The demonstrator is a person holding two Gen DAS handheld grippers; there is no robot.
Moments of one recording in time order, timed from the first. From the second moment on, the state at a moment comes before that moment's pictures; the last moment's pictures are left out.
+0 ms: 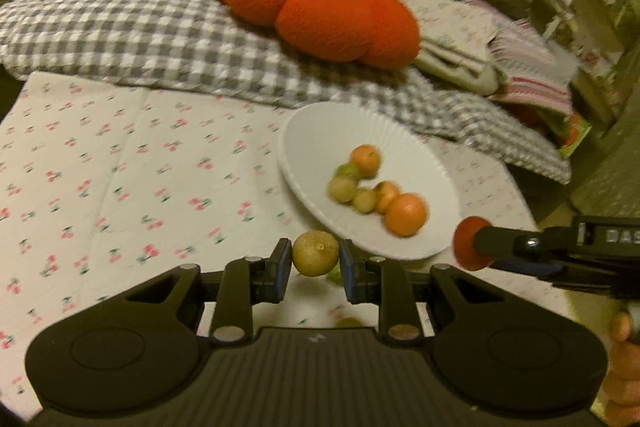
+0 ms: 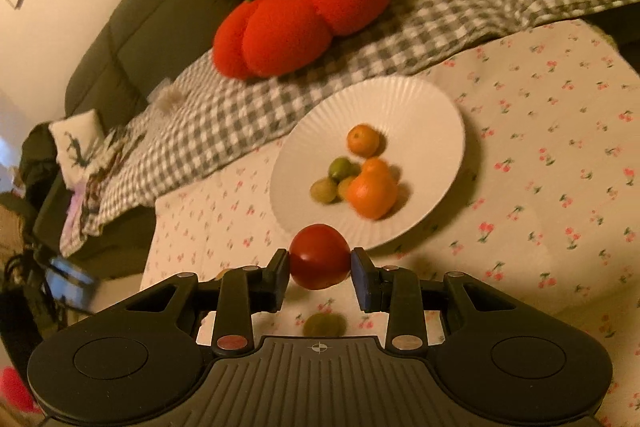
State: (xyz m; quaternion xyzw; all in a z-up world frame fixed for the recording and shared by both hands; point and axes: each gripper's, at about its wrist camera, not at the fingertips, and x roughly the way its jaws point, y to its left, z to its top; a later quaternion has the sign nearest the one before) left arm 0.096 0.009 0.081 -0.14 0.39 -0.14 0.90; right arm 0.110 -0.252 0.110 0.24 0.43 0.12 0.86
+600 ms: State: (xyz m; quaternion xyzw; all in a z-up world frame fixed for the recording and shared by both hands) left arm 0.128 -0.035 0.064 -0.08 0.35 -0.20 0.91; right arm 0.136 -0.280 0.096 0.22 0.41 0.05 0.88
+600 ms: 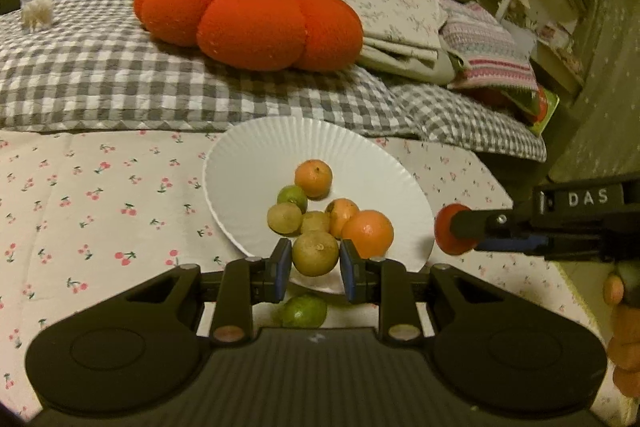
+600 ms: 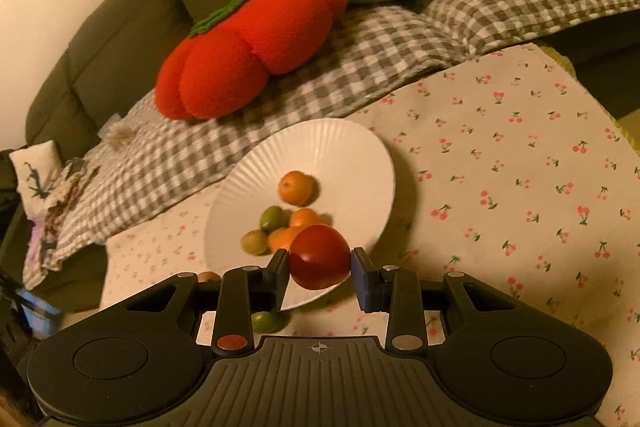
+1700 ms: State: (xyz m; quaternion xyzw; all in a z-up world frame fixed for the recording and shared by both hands) left arm 0.143 -0.032 0.059 -0.06 0.34 -0.20 0.92; right arm 0.160 -0.280 0.080 0.22 0.38 0.04 0.89
